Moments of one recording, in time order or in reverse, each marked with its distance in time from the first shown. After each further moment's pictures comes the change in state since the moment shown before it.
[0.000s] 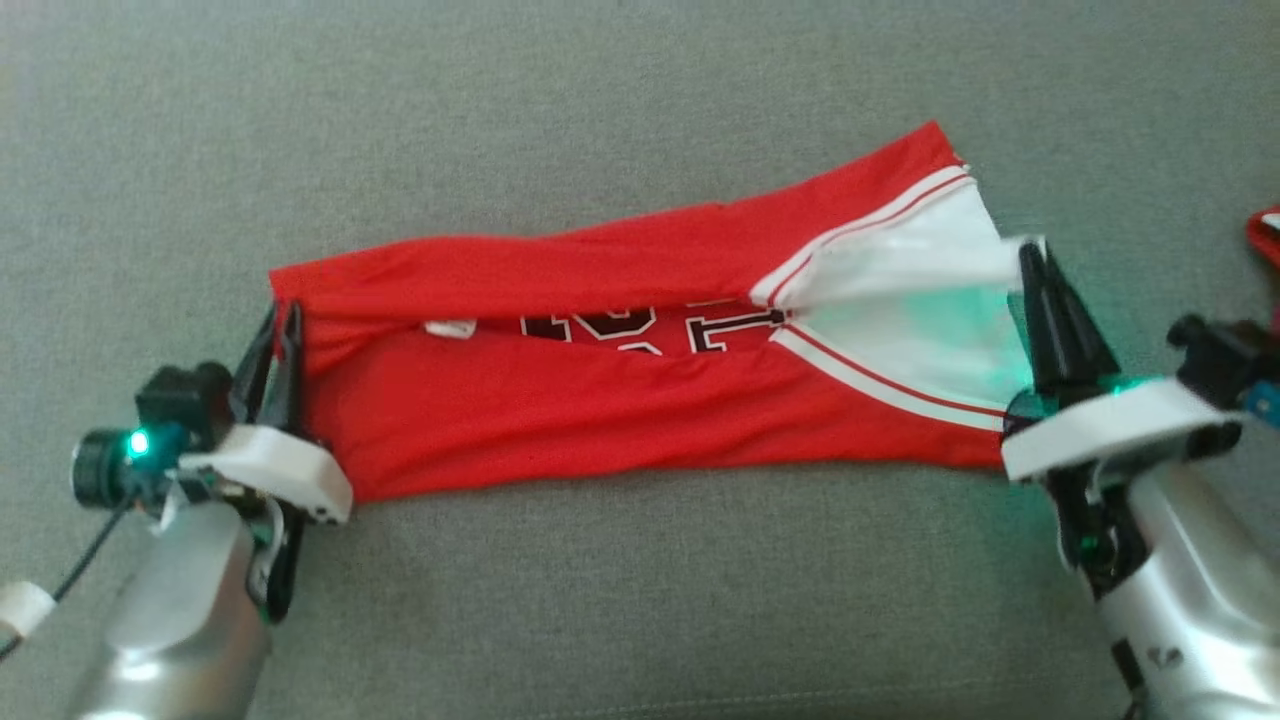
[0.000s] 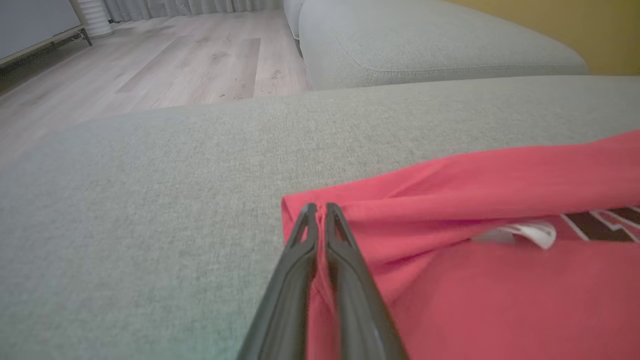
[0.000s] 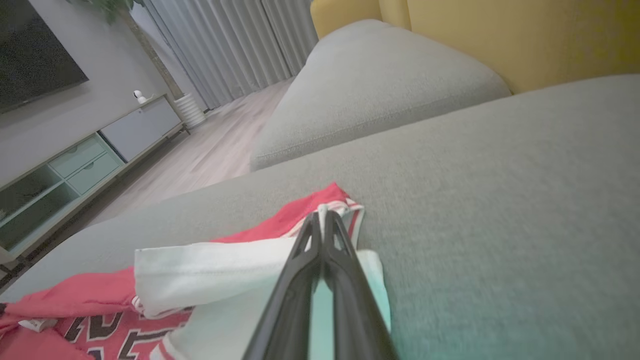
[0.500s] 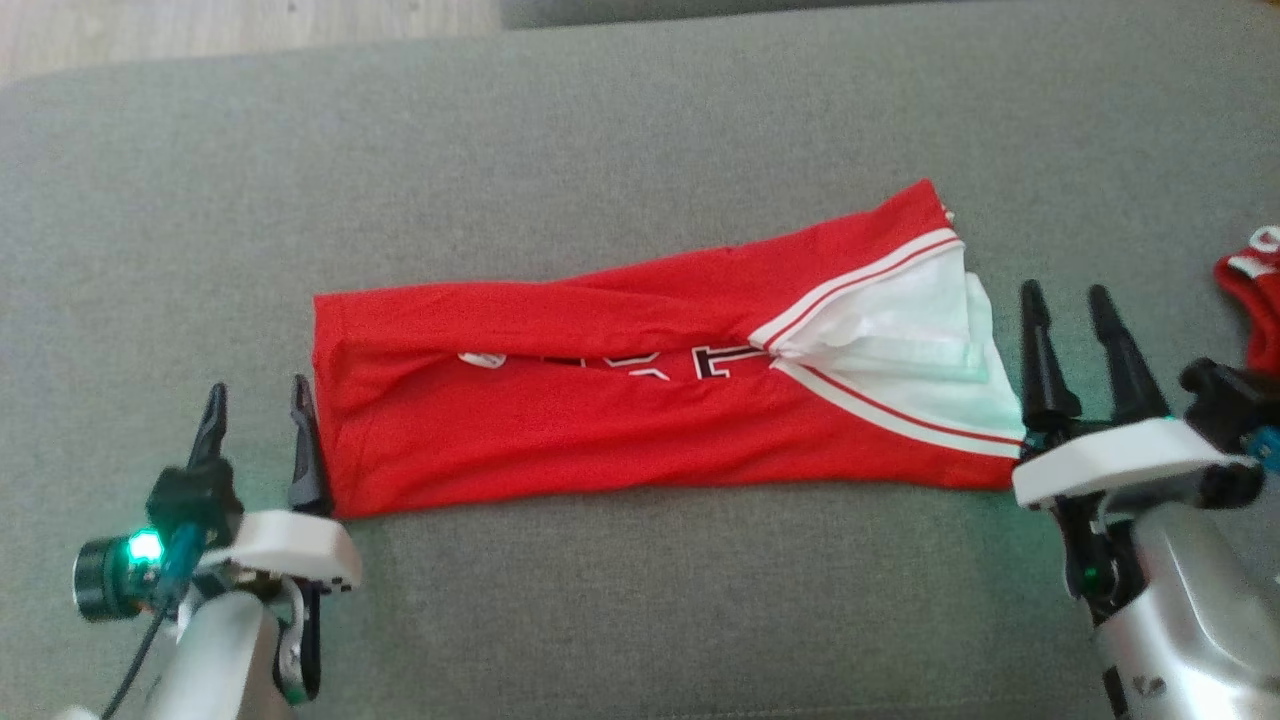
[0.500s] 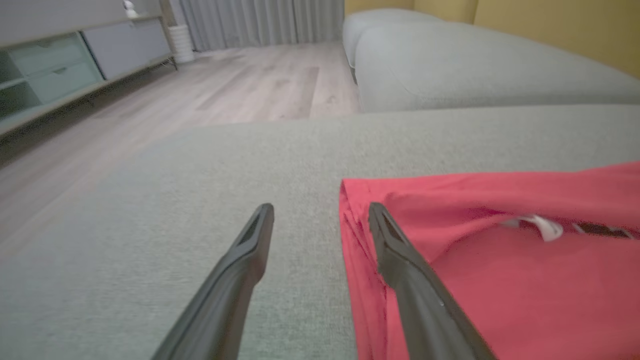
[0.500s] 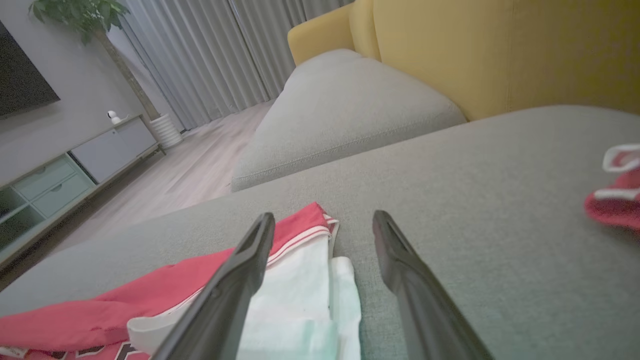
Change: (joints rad) left arm 0.207 -0.081 0.178 -0.134 0.137 0.150 0.000; right arm 0.065 0.091 -0.161 0.050 -0.127 0.000 0.003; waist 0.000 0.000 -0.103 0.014
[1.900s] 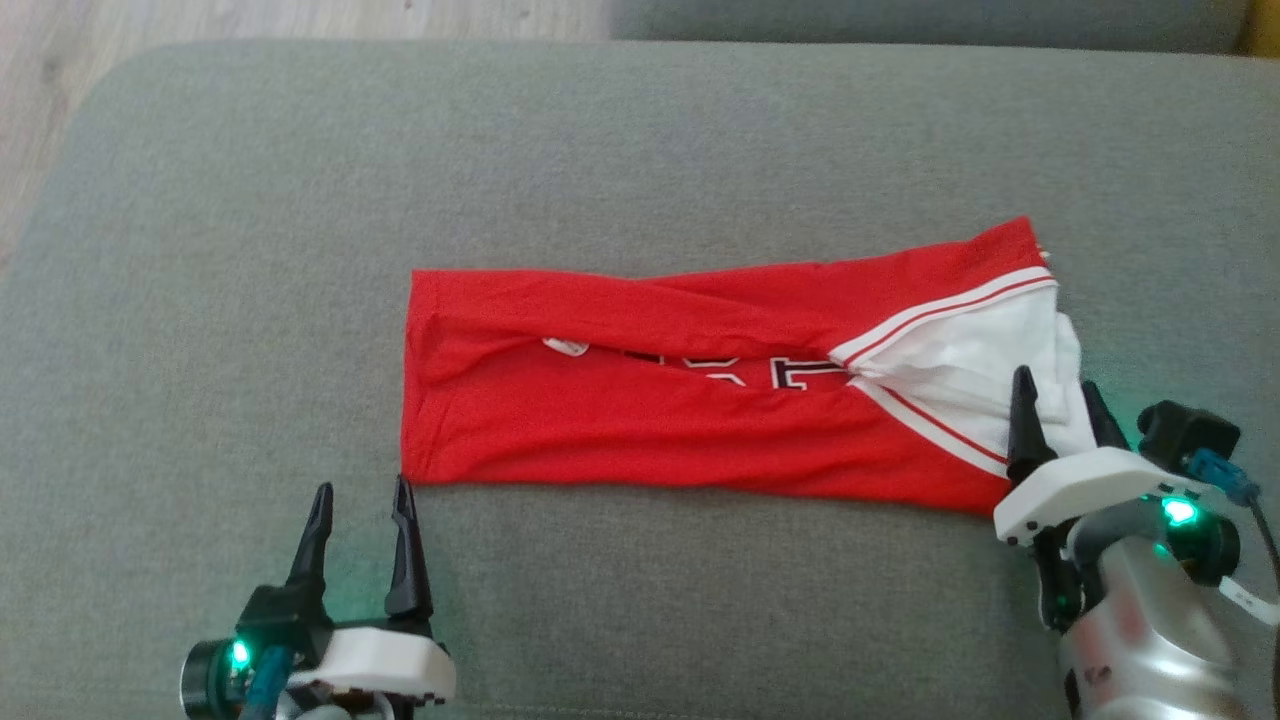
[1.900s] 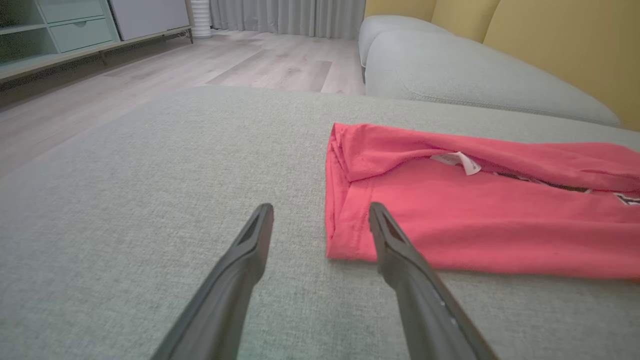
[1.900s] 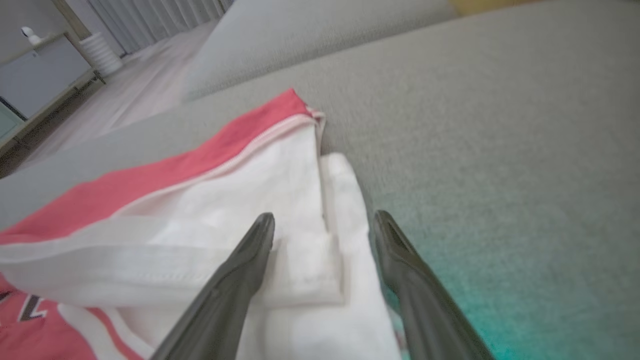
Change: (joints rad) left arm 0.273 -0.175 0.092 -0.230 0.117 -0.058 0.000; right arm -0.092 0.145 -0.321 0.355 -0.342 0.000 0.042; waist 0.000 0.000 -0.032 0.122
